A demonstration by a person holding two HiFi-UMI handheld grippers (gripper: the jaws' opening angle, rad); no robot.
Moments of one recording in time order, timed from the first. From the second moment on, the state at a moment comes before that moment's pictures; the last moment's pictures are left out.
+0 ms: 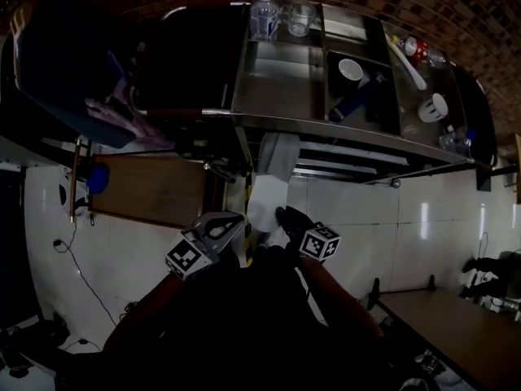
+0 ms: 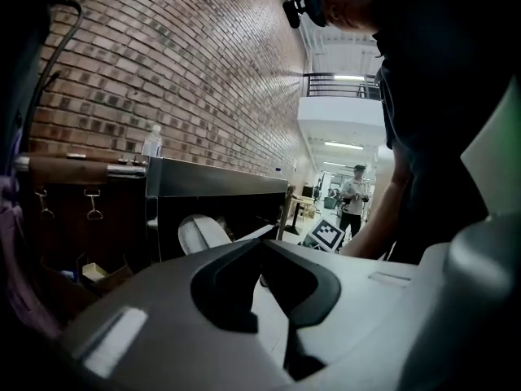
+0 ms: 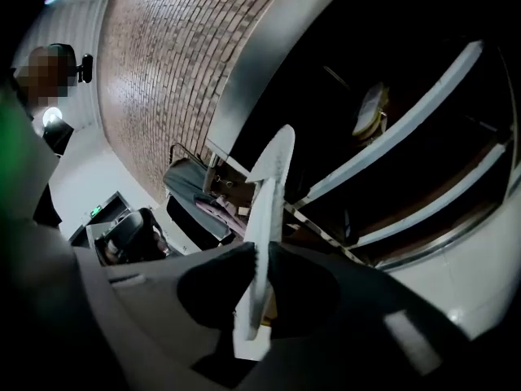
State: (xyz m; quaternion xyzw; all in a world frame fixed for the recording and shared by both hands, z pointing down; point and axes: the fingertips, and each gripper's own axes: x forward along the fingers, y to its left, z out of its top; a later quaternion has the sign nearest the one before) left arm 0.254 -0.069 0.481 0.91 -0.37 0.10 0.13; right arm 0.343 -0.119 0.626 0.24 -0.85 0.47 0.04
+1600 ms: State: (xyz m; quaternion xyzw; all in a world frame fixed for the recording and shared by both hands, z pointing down) left arm 0.241 -0.121 0.500 0.91 -0.38 0.09 0.14; right arm 0.297 -0.329 0.669 0.29 -0.87 0.39 0.07
